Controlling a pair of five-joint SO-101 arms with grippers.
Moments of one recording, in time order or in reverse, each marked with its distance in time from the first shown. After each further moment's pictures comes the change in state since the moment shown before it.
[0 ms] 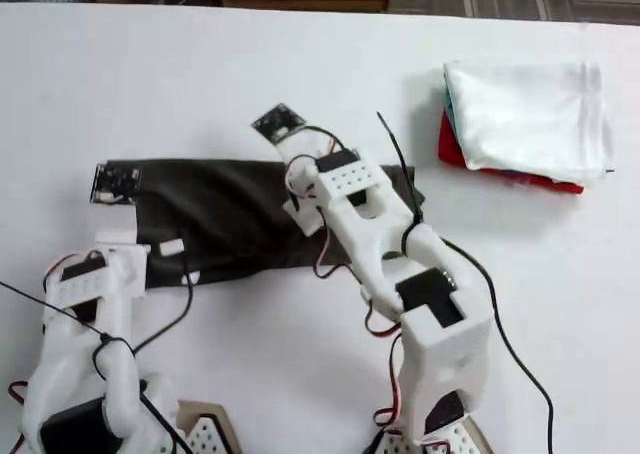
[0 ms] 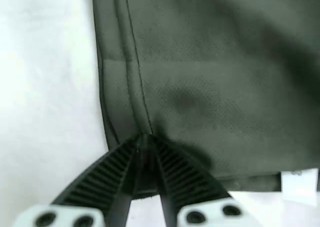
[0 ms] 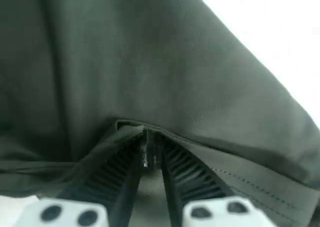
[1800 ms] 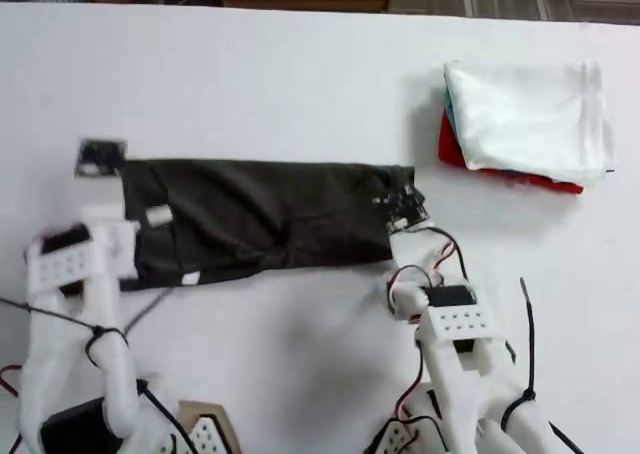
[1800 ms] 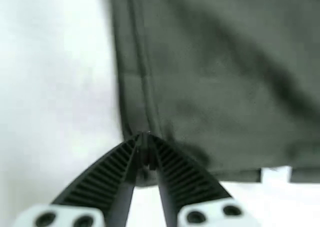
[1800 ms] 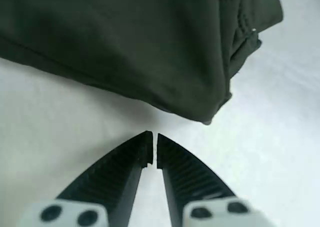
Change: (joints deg) left arm 0.1 -0.2 -20.0 22.9 3.3; right arm 18.7 -61.5 69.4 -21.2 0.7
